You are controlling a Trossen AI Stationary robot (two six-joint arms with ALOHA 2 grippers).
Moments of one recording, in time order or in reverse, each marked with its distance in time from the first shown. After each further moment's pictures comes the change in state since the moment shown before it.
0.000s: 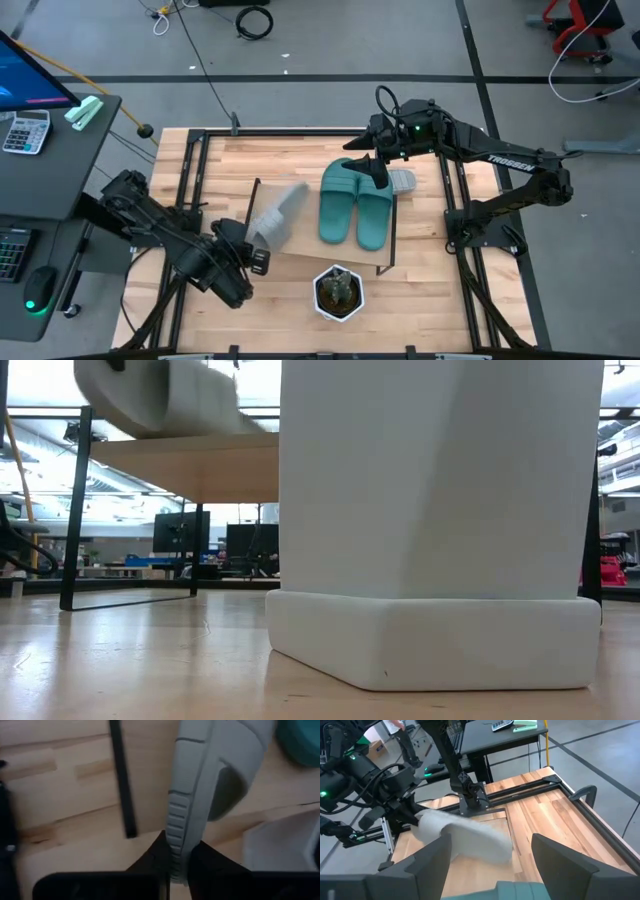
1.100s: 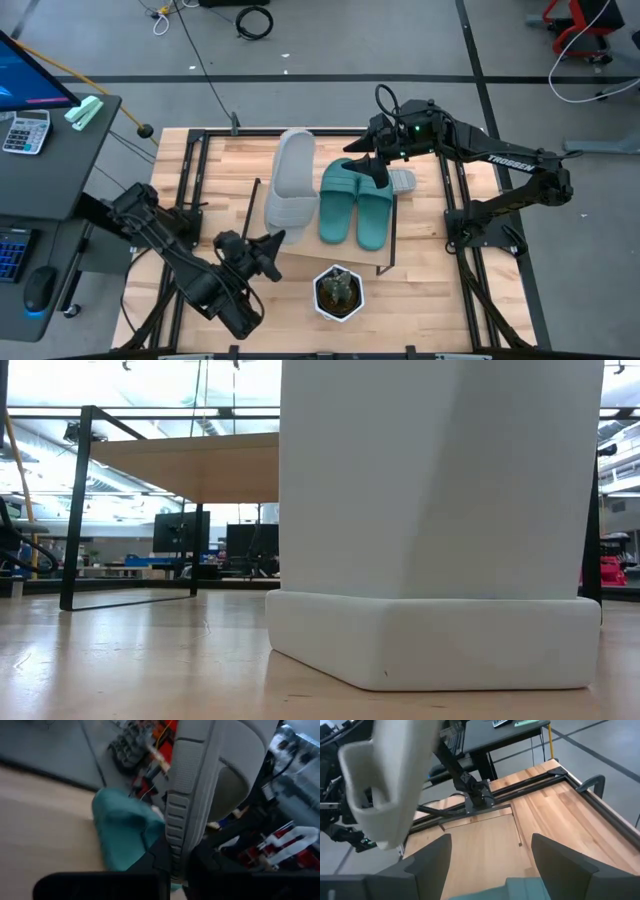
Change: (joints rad) left arm -0.073 0.149 0.091 0.190 -0.944 -0.253; right arm 0.000 0.000 0.000 -0.007 -0.020 0.073
